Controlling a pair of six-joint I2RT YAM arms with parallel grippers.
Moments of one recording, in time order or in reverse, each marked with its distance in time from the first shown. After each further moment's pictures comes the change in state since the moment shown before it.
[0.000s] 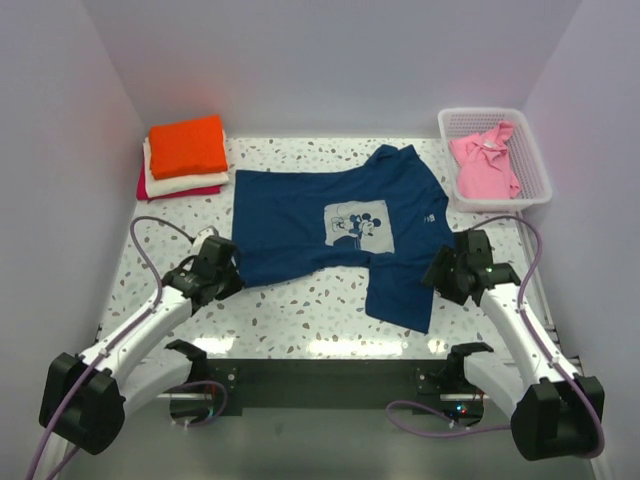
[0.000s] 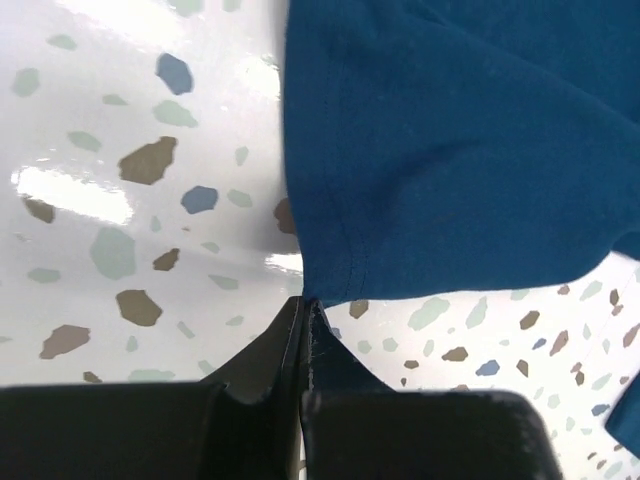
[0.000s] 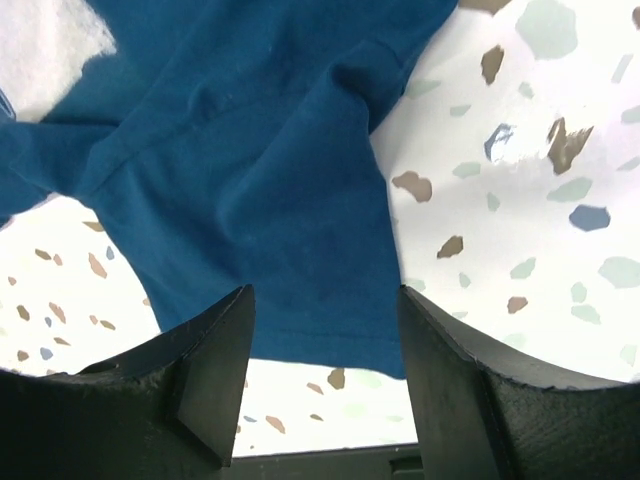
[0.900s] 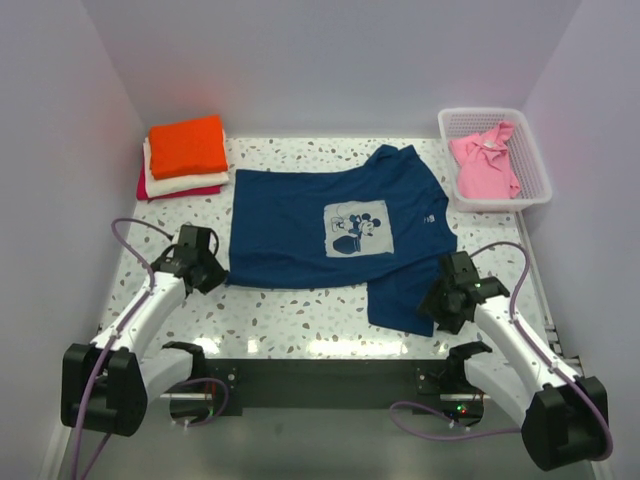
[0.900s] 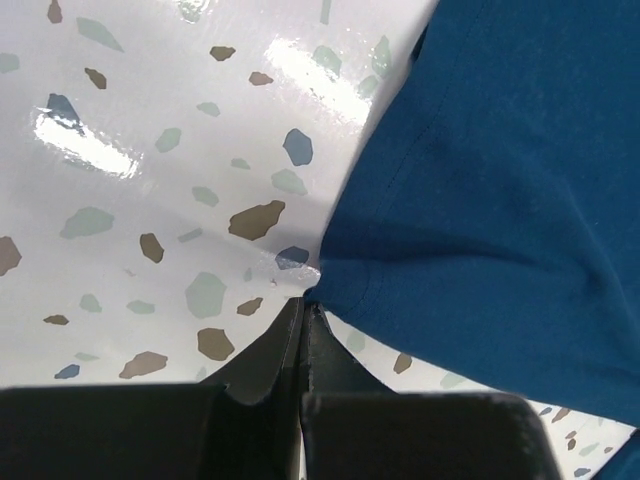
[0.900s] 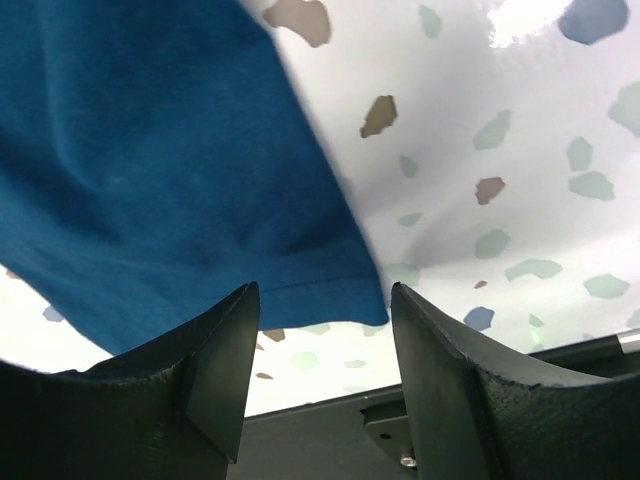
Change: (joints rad) left arm 0.279 0.089 0.051 -0.033 0.079 0.078; right arm 0.118 -0.055 -0.145 -0.130 0.033 0.195
